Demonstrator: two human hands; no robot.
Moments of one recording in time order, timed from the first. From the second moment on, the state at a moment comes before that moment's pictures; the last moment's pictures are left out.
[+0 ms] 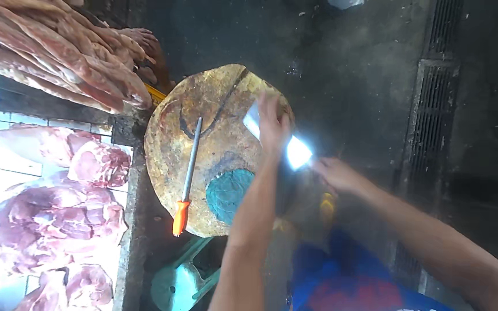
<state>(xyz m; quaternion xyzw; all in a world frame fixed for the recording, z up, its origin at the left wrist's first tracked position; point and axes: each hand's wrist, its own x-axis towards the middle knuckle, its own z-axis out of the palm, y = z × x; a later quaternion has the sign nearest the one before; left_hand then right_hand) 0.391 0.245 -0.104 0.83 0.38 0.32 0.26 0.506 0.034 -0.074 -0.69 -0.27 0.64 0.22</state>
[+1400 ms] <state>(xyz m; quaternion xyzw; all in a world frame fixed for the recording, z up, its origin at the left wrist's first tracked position) 0.366 0.032 -0.093 0.89 0.34 0.15 0.28 0.508 -0.154 -0.032 -0.65 -0.19 0.72 0.13</state>
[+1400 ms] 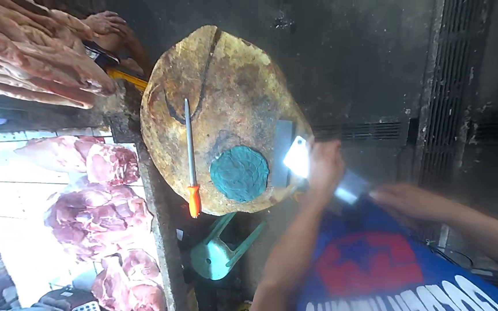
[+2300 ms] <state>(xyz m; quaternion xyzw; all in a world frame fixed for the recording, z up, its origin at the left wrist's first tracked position) 0.372 0.049 -0.101 0.89 0.30 0.19 0.29 0.507 -0.149 -0.055 -0.64 -0.18 0.73 0.17</state>
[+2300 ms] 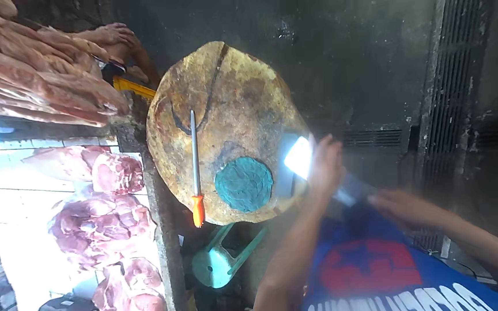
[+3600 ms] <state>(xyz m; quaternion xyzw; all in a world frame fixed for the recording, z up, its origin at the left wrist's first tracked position) 0.399 0.247 -0.109 0.83 0.37 0.33 0.24 0.501 0.040 -0.075 -0.70 -0.26 0.62 0.25</state>
